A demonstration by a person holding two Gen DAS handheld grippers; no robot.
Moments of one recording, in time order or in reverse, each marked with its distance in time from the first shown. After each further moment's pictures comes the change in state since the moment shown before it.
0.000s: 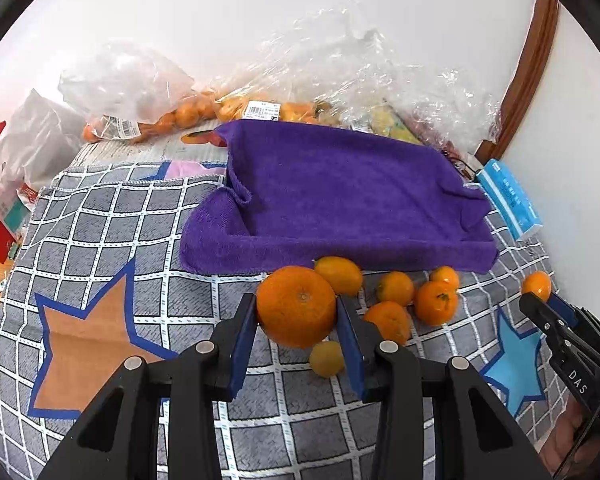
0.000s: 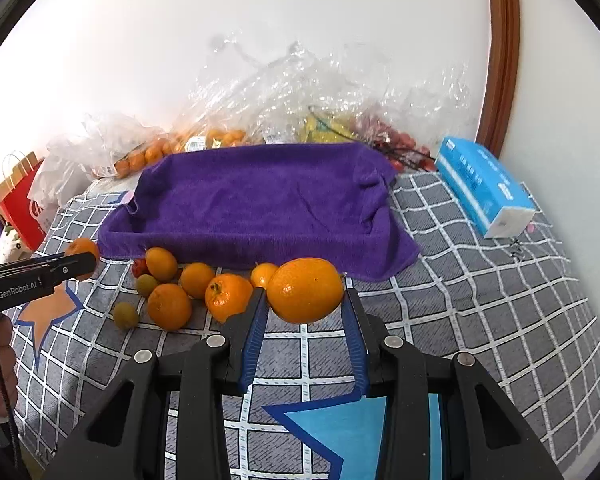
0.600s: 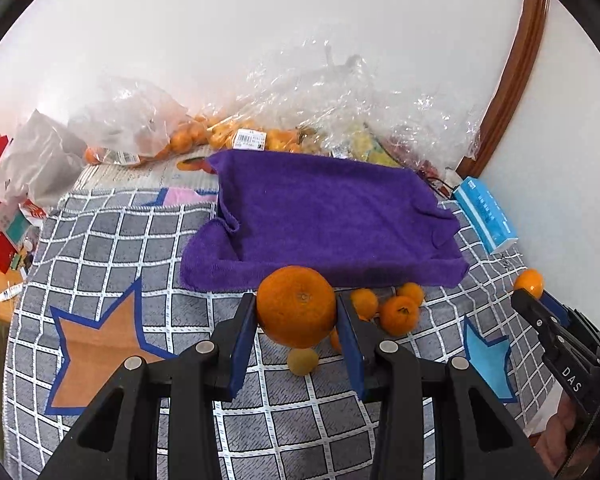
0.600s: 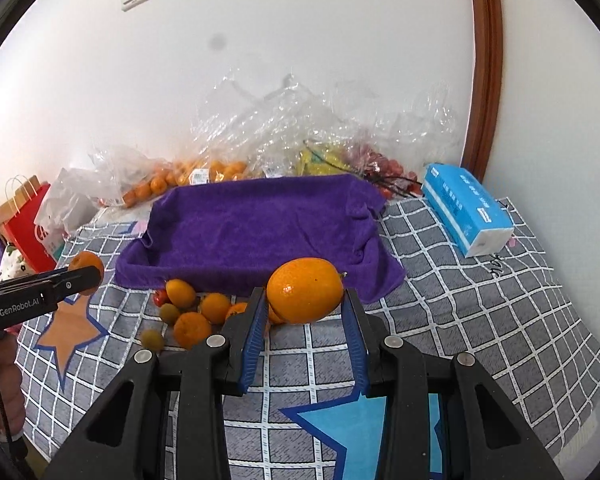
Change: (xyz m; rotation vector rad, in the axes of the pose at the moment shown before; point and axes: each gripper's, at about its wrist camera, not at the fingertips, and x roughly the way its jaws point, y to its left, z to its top) left arm -0.042 -0.008 0.014 0.008 -0.045 -0.034; right arm -0.040 0.006 0.021 0.040 -0.055 -0.016
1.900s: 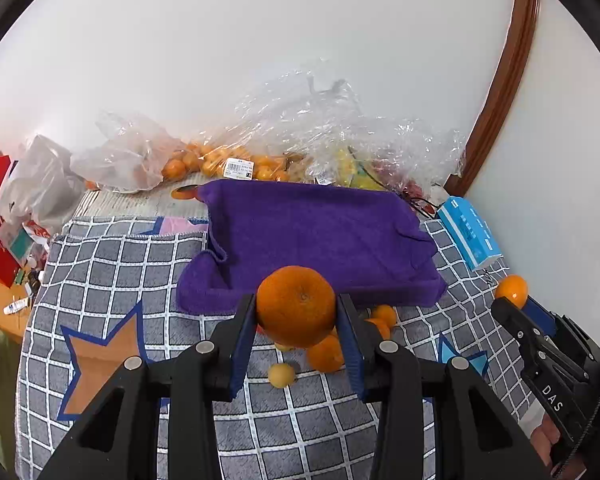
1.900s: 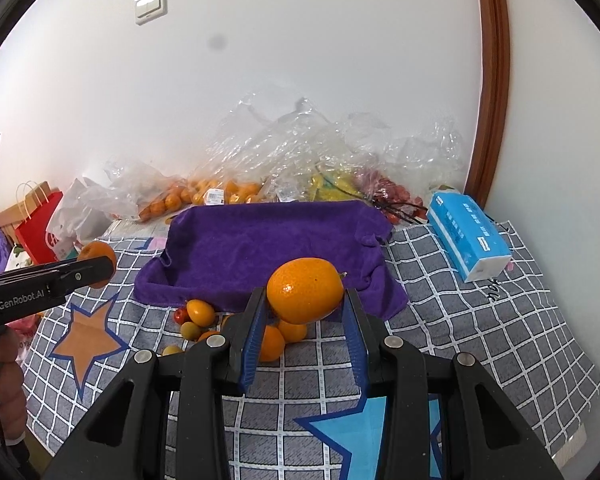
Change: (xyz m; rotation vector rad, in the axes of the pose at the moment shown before) left arm -0.025 -0.015 0.020 0.012 -0.037 -0.009; right arm -0.019 0.011 0.020 -0.024 -0.030 0.023
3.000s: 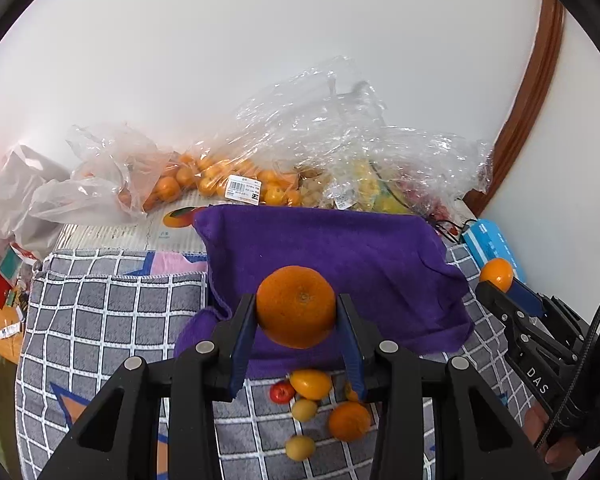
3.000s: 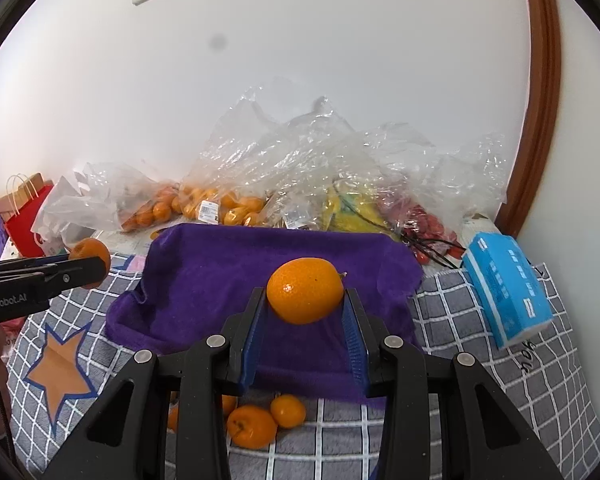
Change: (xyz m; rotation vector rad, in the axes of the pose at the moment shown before) left arm 0.063 0.019 0.057 -0.009 0.019 0.010; right arm 0.096 0.005 0.054 -0.070 0.005 0.033
